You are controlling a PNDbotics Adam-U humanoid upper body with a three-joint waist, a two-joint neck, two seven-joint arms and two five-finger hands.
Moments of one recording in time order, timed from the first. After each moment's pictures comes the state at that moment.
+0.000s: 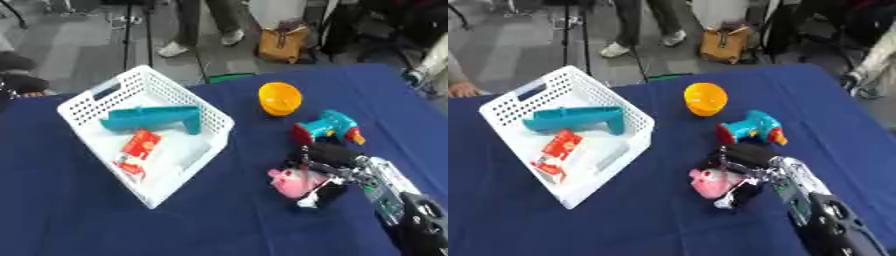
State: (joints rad) left arm -0.29 0.38 -0.08 -1.98 0.12 -0.18 -0.06; right arm -0.42 -0.37 0.10 -1.24 1.00 -0.61 0.31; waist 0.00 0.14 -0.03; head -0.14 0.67
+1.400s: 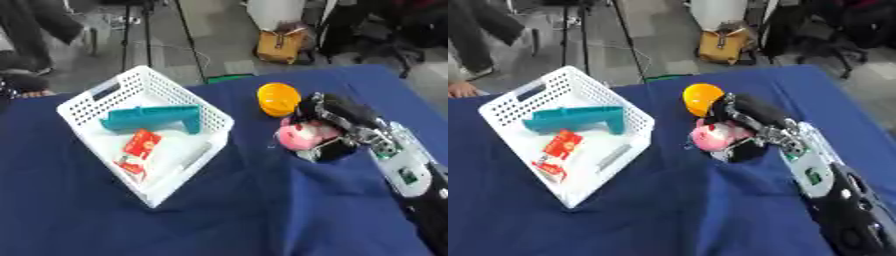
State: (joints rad) left arm -0.29 0.38 -0.08 -1.98 0.13 -0.18 -0.07; right arm -0.50 -0.48 0.10 -1.49 0.46 -0.48 0.41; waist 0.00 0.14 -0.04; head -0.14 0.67
